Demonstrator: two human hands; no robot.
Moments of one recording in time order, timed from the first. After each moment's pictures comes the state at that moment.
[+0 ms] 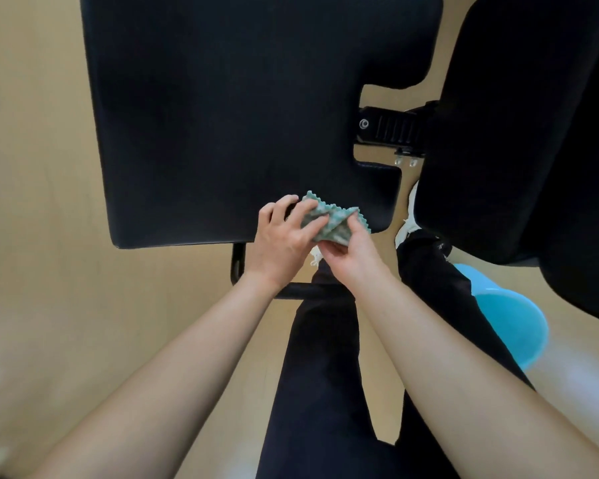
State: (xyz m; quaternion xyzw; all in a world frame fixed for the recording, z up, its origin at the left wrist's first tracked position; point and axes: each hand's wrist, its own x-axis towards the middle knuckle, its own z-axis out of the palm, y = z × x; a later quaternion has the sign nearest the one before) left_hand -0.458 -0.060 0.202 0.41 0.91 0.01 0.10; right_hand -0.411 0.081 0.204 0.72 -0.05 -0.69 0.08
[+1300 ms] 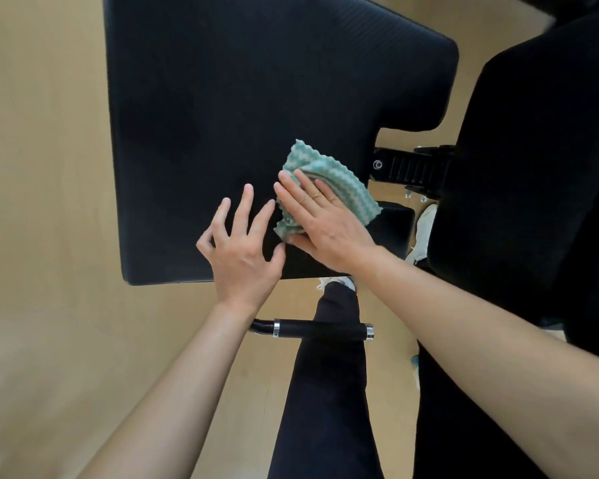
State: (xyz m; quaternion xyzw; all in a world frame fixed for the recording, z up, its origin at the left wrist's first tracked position) left_hand -0.510 -0.070 0.250 0.14 0.98 -0.05 0.12; right_hand -0.490 0.100 0.168 -0.14 0.93 -0.32 0.12
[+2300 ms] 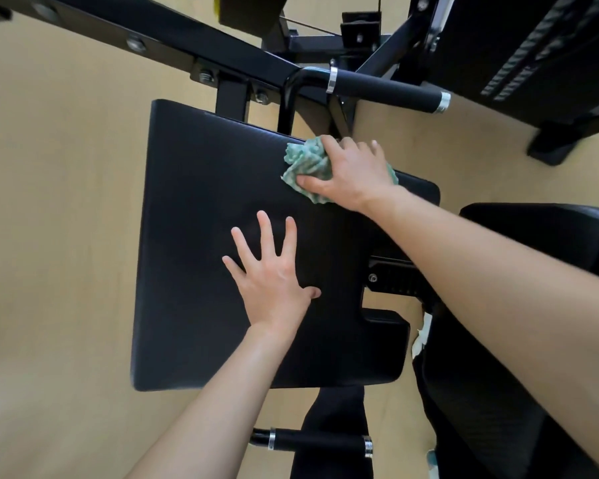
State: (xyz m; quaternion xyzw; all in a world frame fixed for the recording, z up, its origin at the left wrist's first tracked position) left_hand -0.626 0.050 0.252 0.08 0.96 -0.15 0.22; right_hand -0.730 0.231 0.179 0.07 0.94 -0.27 0.22
